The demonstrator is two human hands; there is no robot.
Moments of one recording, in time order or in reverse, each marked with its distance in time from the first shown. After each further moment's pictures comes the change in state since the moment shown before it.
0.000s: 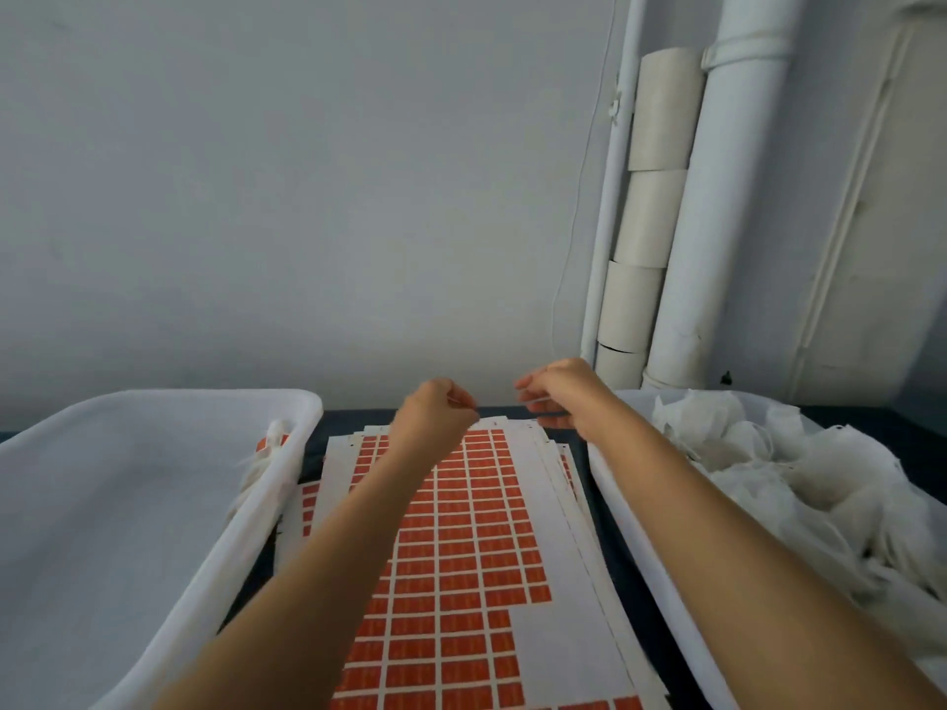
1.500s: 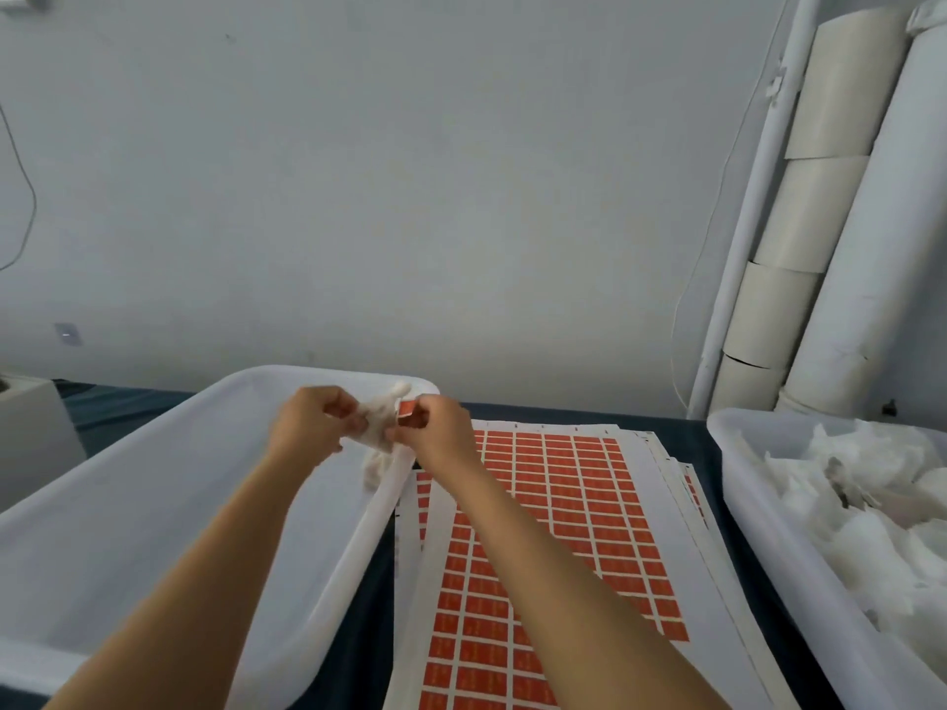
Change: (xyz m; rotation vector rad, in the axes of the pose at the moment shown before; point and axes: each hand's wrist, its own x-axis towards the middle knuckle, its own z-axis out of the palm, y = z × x) left_hand -0.032 -0.145 -0.169 -0.020 0.329 -0.262; right_hand -0.028 -0.018 0.236 -0.122 -0.280 -0.532
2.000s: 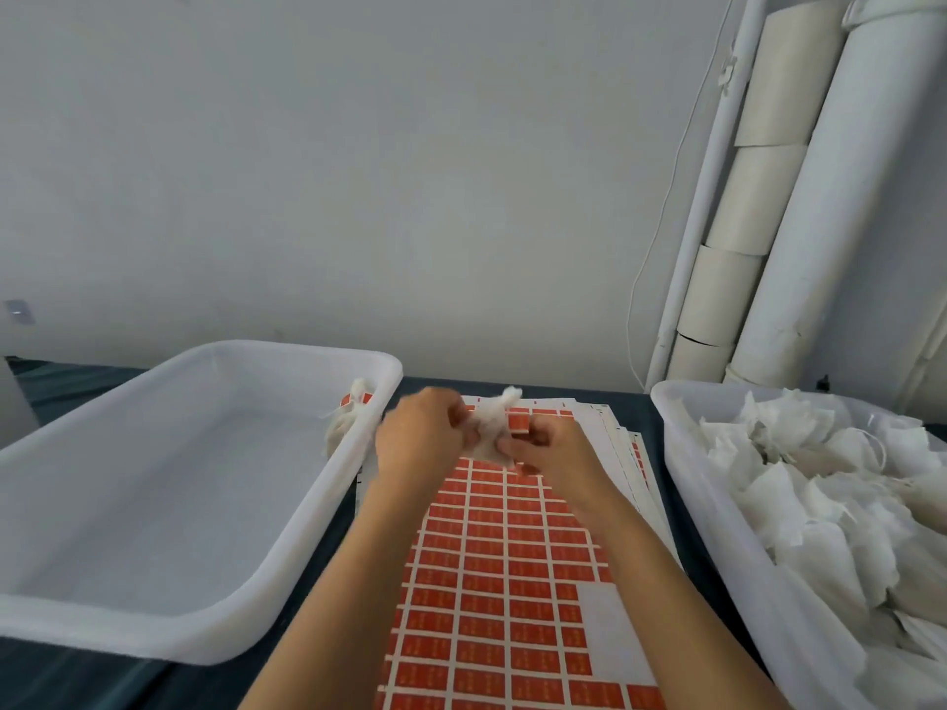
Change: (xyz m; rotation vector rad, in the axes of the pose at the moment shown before) left_hand -0.092 0.089 0.094 0.390 -0.176 0.205; right_hand -0.090 0.068 -0.121 0.094 0.049 0.126
